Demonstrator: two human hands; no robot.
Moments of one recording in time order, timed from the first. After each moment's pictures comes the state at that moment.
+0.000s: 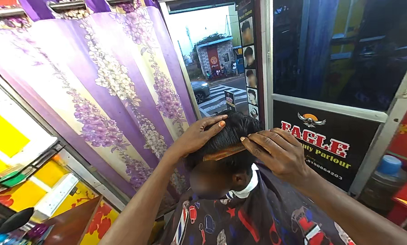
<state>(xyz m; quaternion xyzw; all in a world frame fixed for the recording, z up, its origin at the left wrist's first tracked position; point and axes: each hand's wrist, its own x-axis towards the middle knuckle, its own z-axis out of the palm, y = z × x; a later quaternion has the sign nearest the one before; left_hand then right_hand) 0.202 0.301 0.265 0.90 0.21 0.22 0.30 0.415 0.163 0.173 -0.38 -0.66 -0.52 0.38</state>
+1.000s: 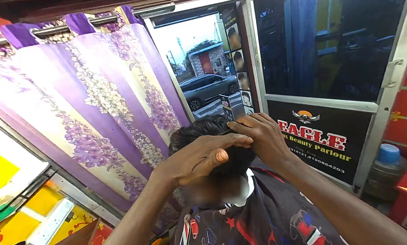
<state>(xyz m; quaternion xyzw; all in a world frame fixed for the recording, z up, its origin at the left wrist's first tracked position) 0.220 0.260 0.292 0.97 -0.13 0.14 0.15 0.430 0.189 0.208 -0.48 -0.66 -0.40 0.42</state>
